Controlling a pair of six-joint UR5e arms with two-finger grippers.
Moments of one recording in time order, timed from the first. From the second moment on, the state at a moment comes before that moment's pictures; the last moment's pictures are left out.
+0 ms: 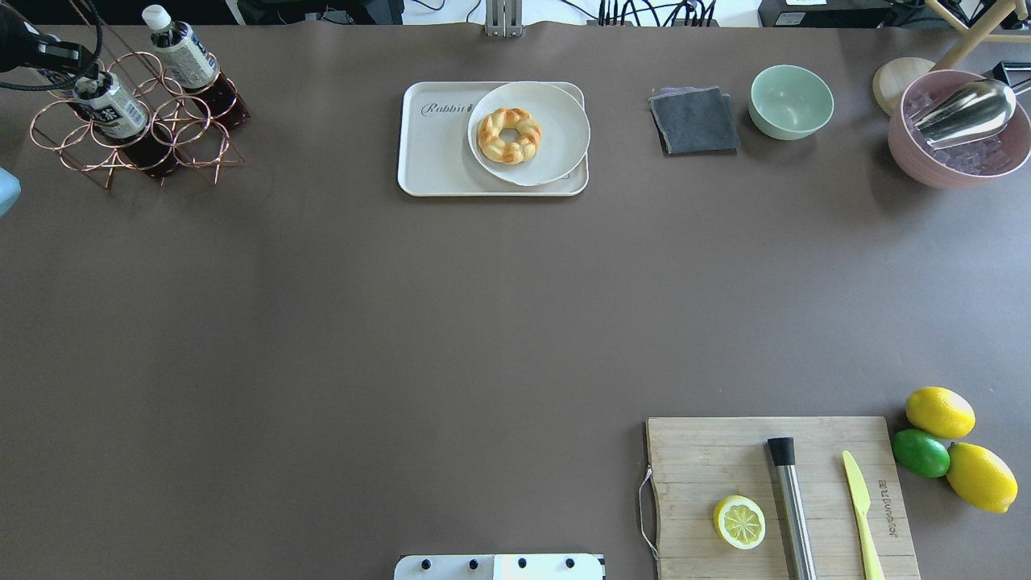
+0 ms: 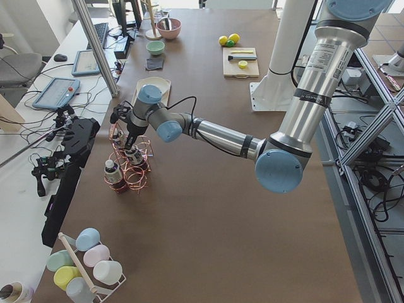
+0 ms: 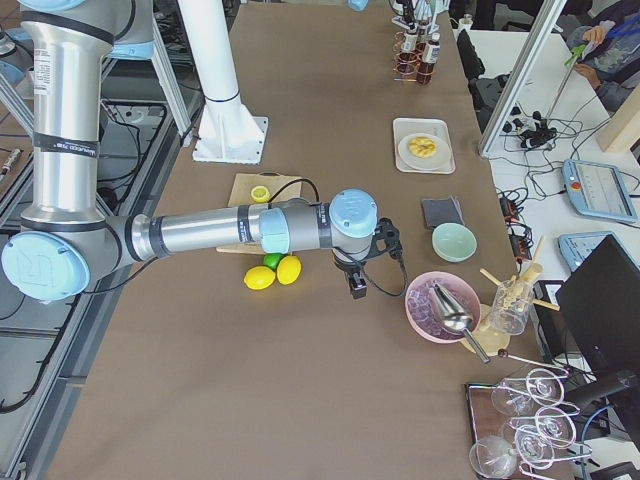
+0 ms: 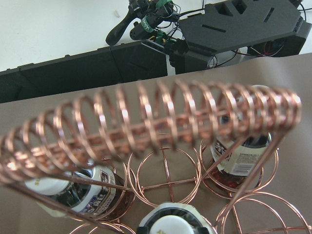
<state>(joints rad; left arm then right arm) -1.20 -1.91 -1.52 -2.10 -1.97 -0.63 1.52 -1.68 1.84 -1.59 2.51 -0.20</state>
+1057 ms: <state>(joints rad) -1.37 -2.01 -1.79 -1.73 -2.13 -0.62 1.51 -1.68 1.84 -1.59 2.51 -0.18</state>
